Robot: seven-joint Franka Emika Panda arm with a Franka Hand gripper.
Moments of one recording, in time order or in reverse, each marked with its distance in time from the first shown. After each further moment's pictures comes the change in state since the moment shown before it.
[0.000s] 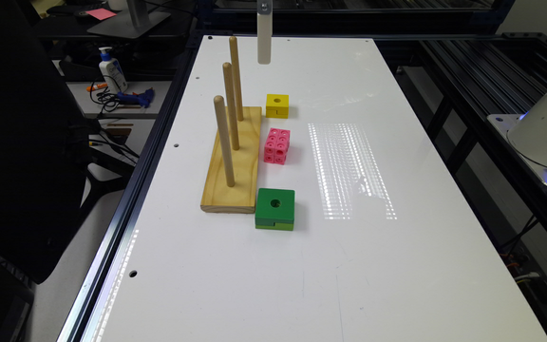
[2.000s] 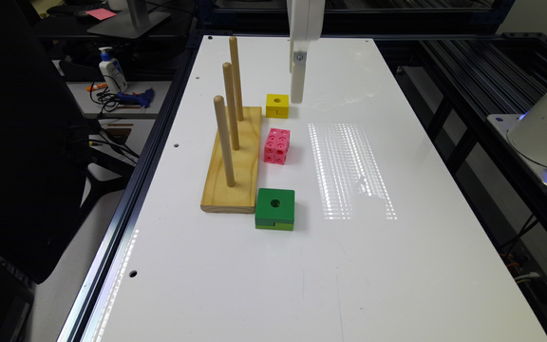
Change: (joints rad) arm 0.000 0.003 0.003 -0.212 0.000 0.202 0.000
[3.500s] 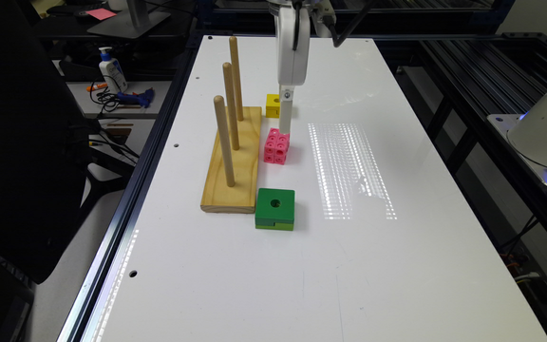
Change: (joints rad) arm 0.000 0.120 0.011 0.013 0.000 0.126 0.004
